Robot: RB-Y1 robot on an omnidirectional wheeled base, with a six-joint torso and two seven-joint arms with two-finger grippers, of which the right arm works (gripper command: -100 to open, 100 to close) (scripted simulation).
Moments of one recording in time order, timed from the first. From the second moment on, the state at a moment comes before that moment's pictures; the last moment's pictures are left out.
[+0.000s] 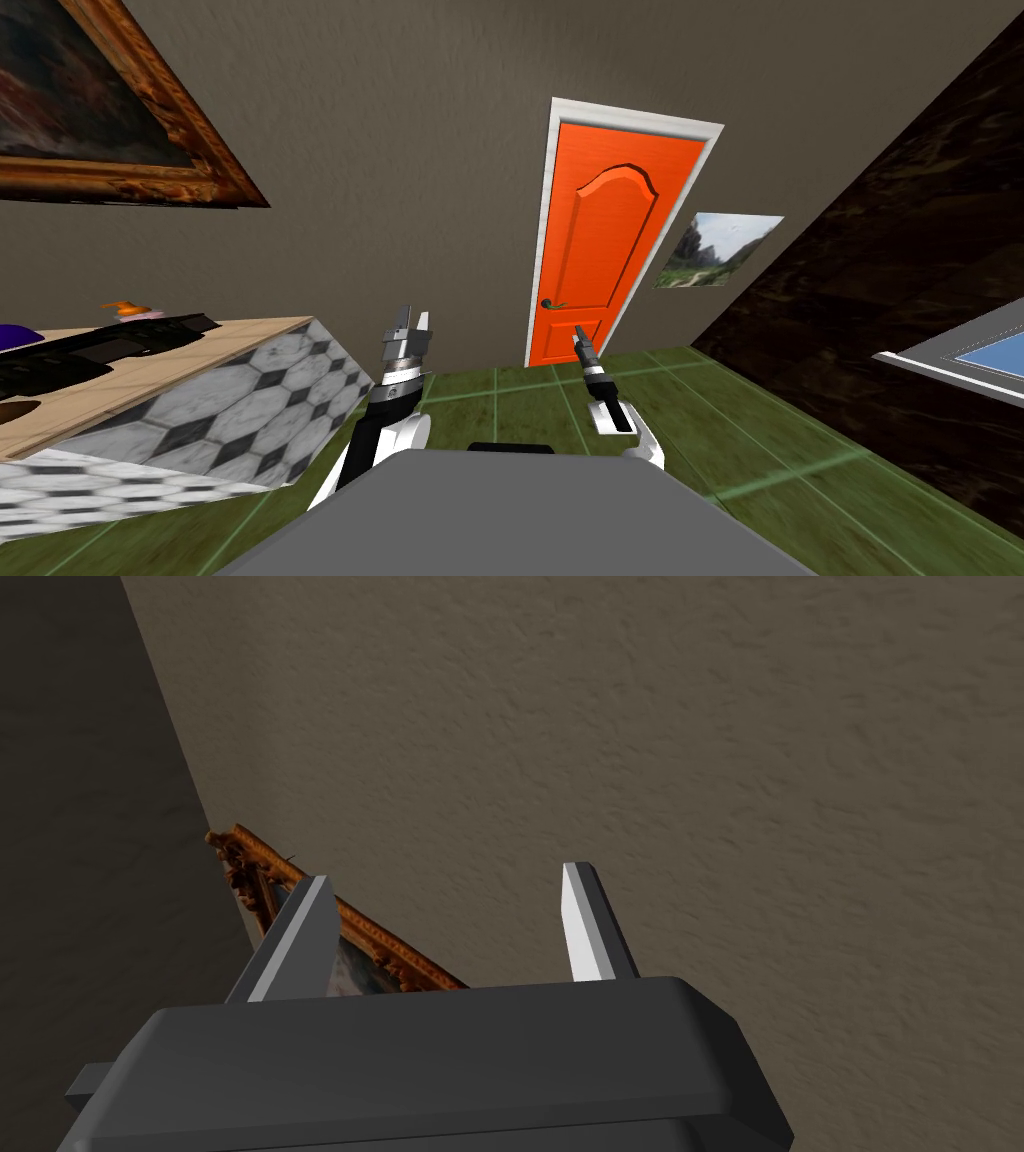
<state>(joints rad) 0.10 -0.15 -0.10 -1.39 0.22 -0.64 -0.11</state>
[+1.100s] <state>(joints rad) -0.04 -0.18 -0.12 -1.09 0.25 -0.68 -0.19</state>
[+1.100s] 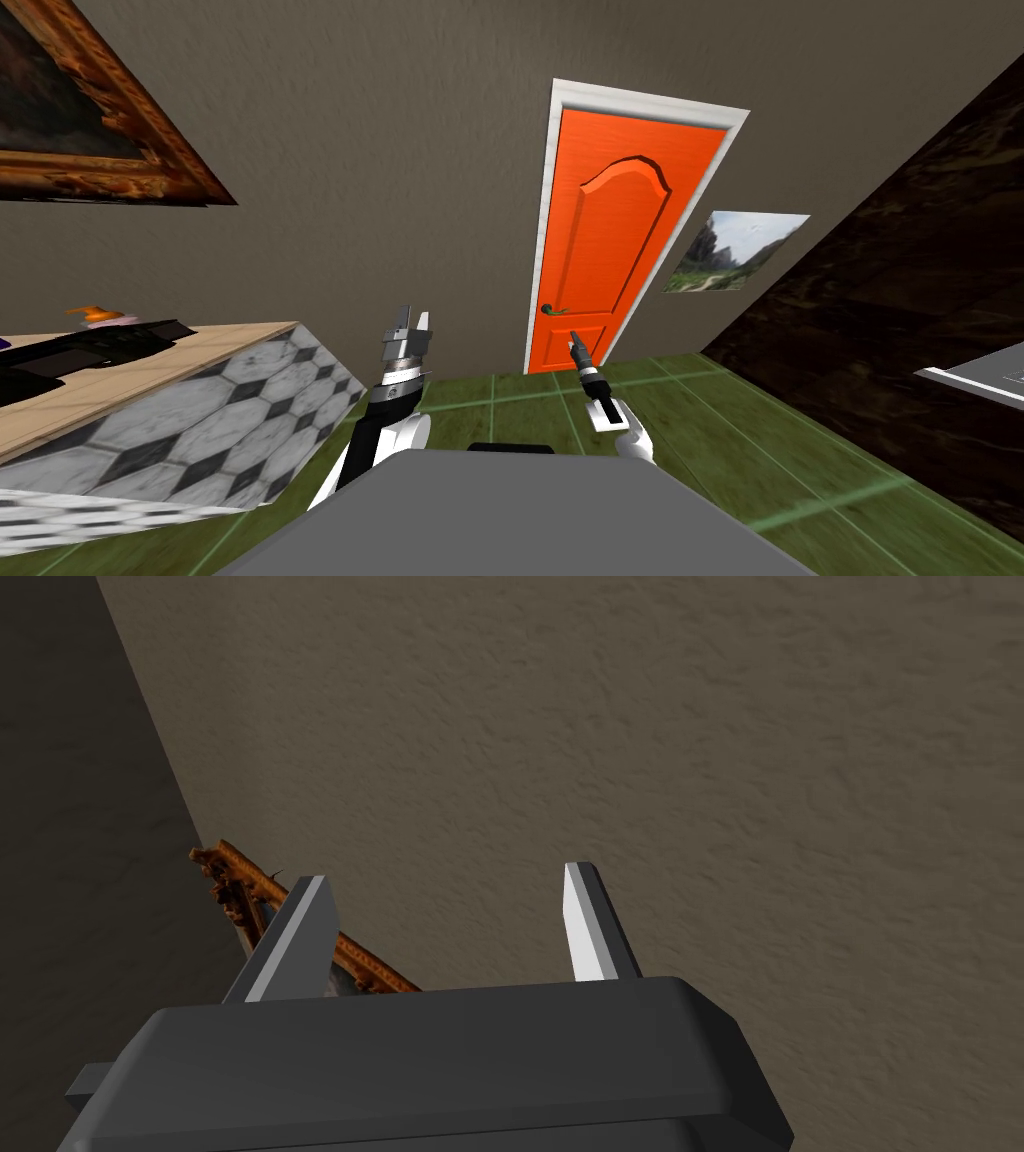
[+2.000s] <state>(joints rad) -0.15 -0.20 -0.13 -0.84 0.28 -0.71 -0.26</state>
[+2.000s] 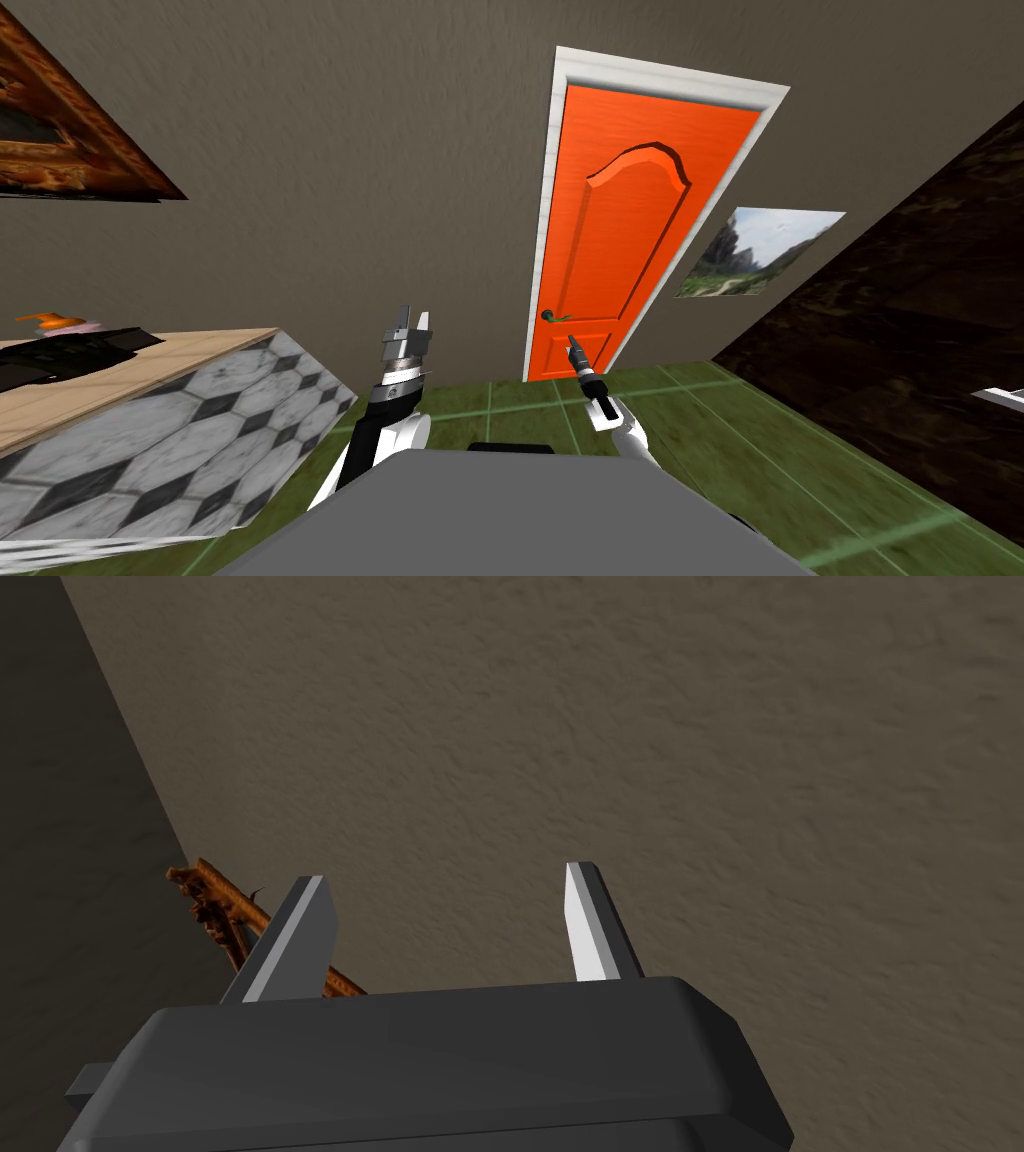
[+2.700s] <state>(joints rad) -0.23 -0.22 -0.13 -0.66 0.30 -0.74 -0.32</state>
